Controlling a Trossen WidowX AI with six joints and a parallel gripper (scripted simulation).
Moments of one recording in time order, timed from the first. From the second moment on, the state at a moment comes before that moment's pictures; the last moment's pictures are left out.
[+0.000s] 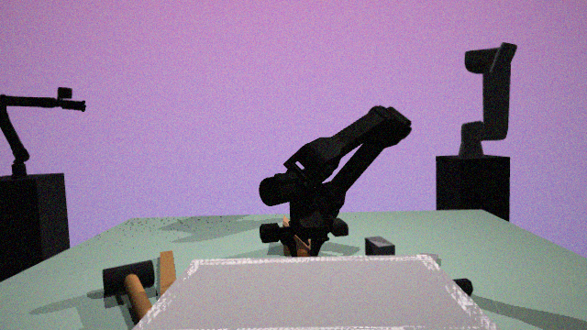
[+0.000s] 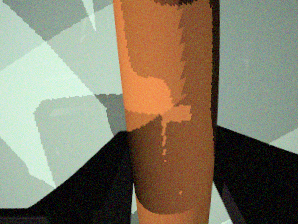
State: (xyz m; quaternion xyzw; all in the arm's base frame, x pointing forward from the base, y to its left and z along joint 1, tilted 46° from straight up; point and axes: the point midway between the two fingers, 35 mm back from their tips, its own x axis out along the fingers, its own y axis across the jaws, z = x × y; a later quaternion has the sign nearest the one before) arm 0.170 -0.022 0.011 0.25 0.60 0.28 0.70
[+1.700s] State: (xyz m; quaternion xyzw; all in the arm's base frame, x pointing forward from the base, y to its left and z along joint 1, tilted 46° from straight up) arm 0.226 -0.110 -0.067 0.25 0.60 0.28 0.71
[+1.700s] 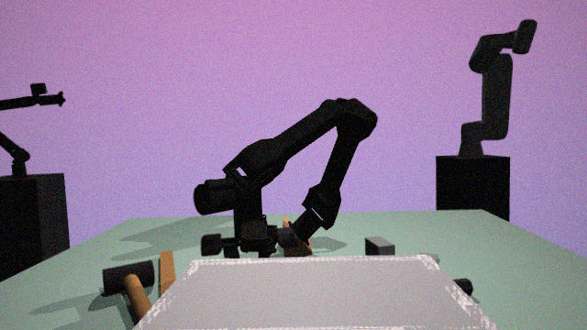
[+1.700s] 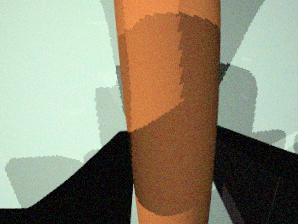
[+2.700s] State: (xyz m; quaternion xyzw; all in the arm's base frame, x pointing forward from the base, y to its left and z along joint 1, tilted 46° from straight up) arm 0.273 -0.109 -0.058 0.25 0.60 0.28 0.71
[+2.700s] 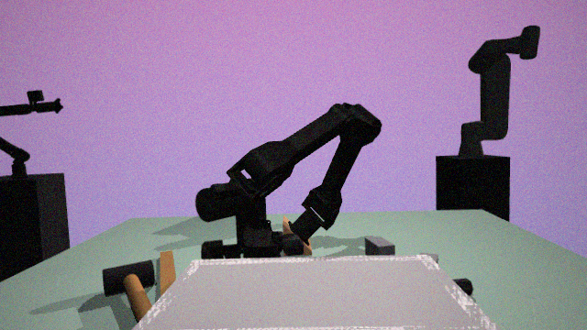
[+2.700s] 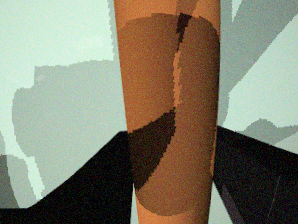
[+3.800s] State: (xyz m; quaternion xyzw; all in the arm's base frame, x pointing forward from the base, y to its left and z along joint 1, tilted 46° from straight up) arm 0.316 -0.108 -0.050 0.25 0.60 0.28 0.71
